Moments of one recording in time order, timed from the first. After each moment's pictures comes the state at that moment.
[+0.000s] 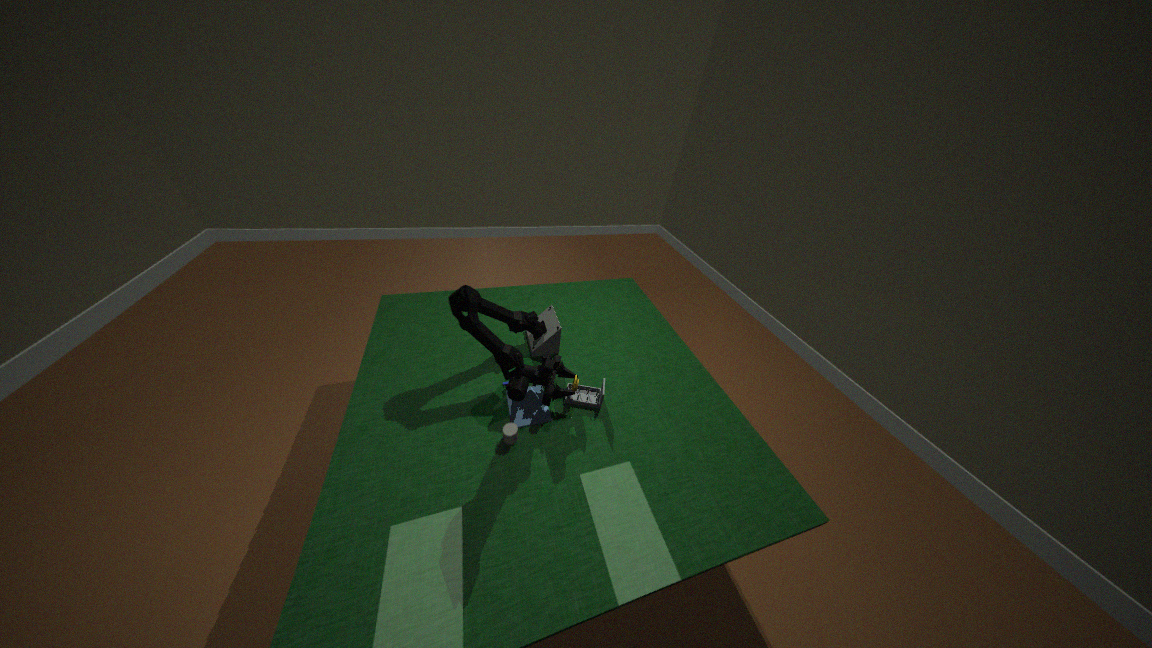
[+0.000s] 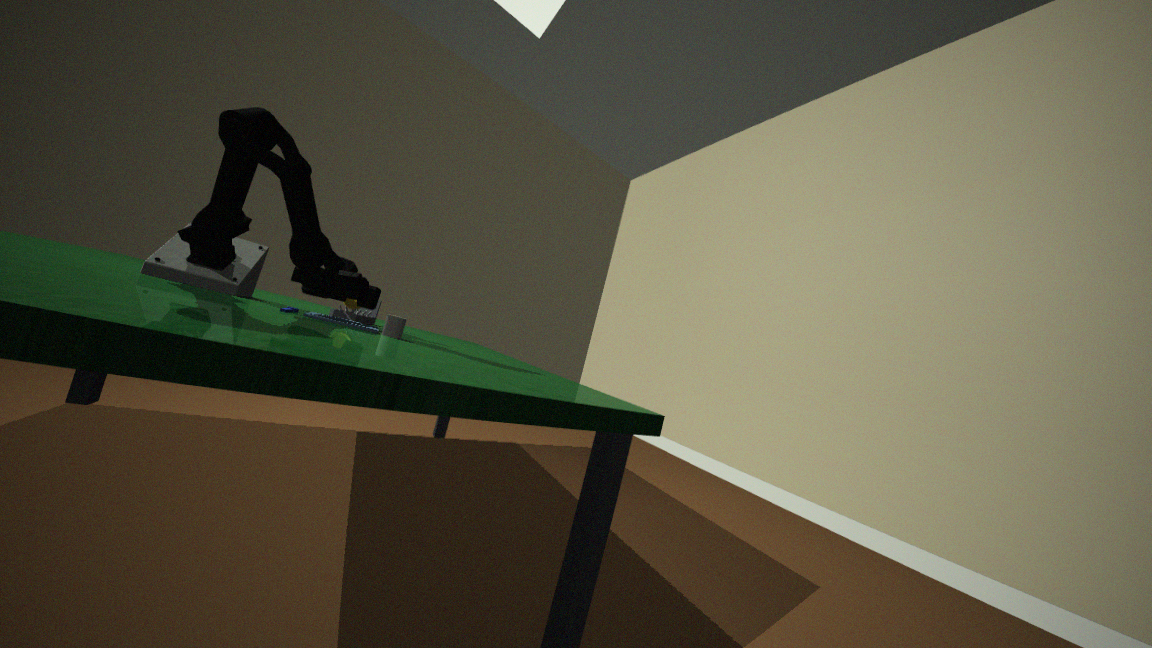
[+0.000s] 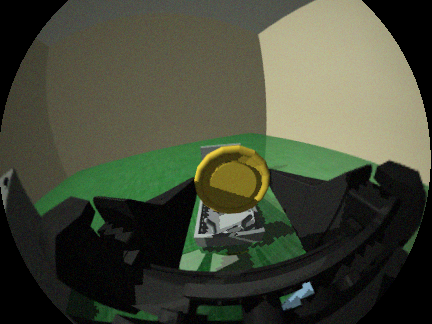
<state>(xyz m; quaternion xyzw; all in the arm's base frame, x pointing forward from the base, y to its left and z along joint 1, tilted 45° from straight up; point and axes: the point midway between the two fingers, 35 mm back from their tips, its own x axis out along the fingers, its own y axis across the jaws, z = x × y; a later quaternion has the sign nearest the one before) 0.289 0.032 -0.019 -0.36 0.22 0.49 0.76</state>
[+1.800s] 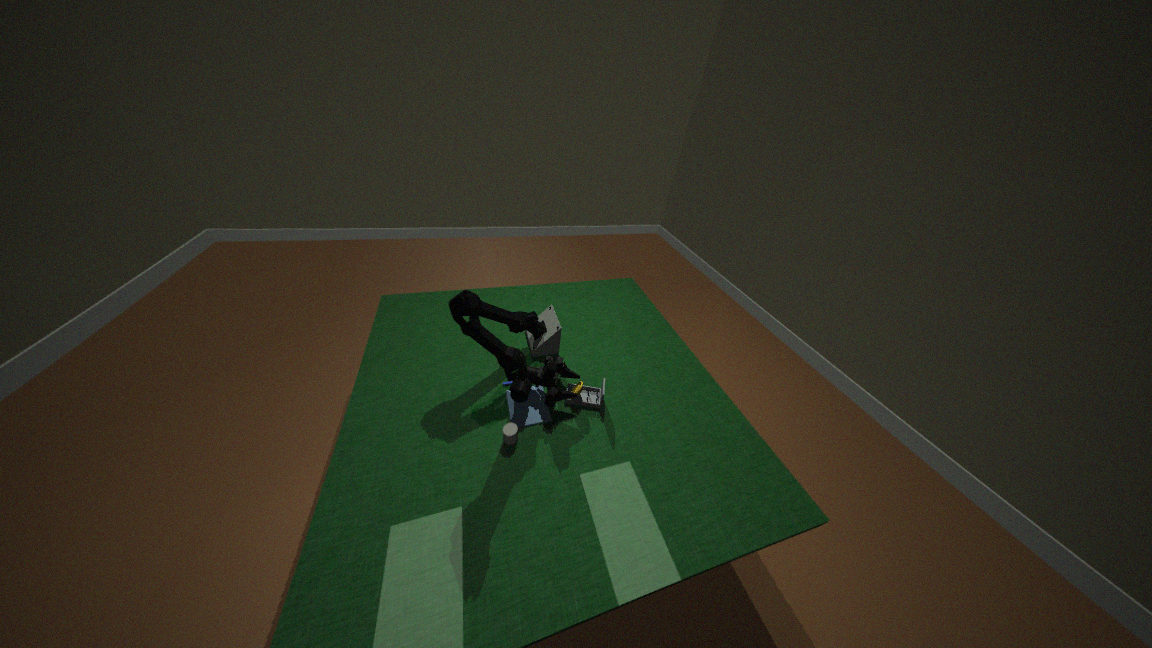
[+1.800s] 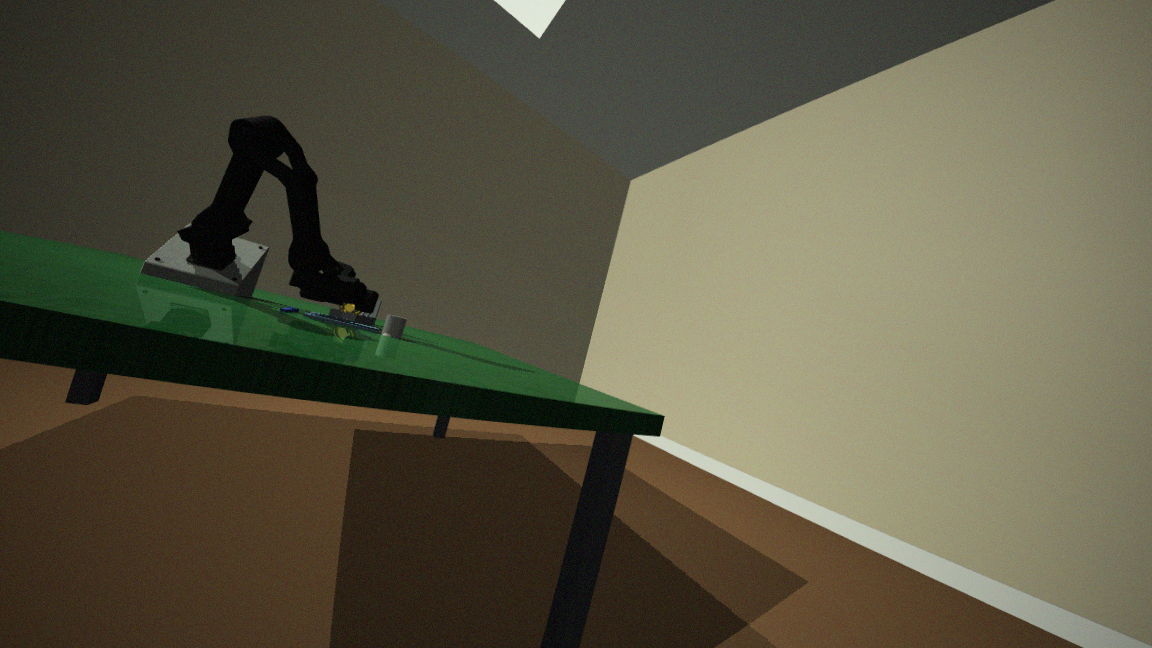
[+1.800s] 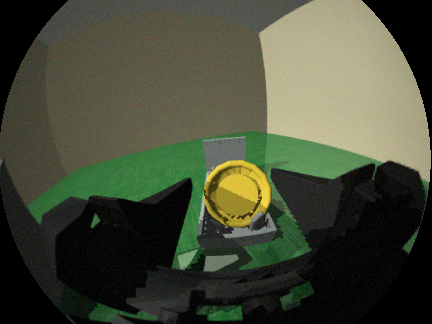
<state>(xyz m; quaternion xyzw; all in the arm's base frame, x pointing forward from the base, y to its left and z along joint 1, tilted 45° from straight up) 0.286 0.030 -0.035 -0.36 0.22 0.49 0.76</state>
